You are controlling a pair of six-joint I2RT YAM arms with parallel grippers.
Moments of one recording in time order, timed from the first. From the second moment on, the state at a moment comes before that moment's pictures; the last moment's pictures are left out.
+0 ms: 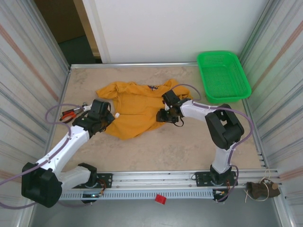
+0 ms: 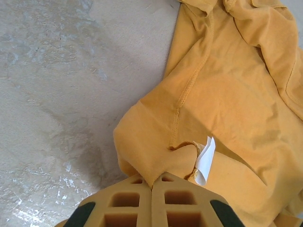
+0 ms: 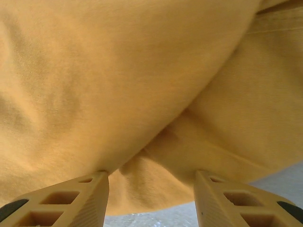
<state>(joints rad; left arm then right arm) -0.37 1.09 0.79 -0.64 -0.19 -0.98 0.61 1.85 1.15 -0.46 -0.18 0.57</state>
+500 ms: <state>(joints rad) -0.15 1.10 0.87 -0.64 -0.09 -0.97 0.55 1.80 1.12 -0.45 -0.16 0.58</state>
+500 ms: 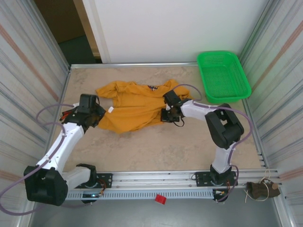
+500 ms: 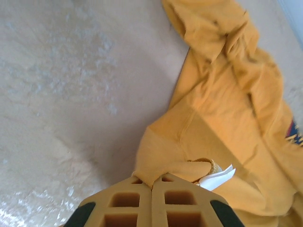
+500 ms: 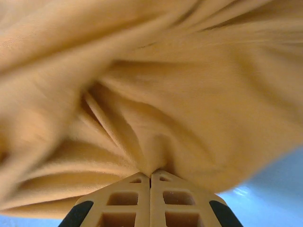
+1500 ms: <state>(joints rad) -0.09 1.02 0.67 -0.62 0.08 -0.97 0.49 1.41 0.98 -0.64 -0.06 0.64</state>
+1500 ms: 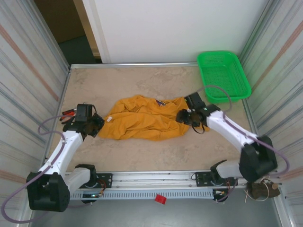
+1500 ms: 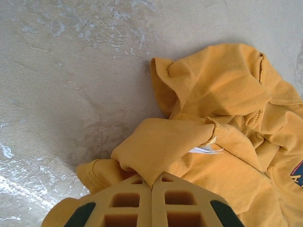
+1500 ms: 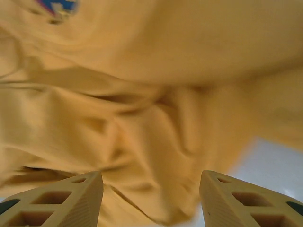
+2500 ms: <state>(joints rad) -0.09 1.00 0.67 -0.61 0.10 -0.97 0.71 1.77 1.16 -0.56 -0.08 0.41</state>
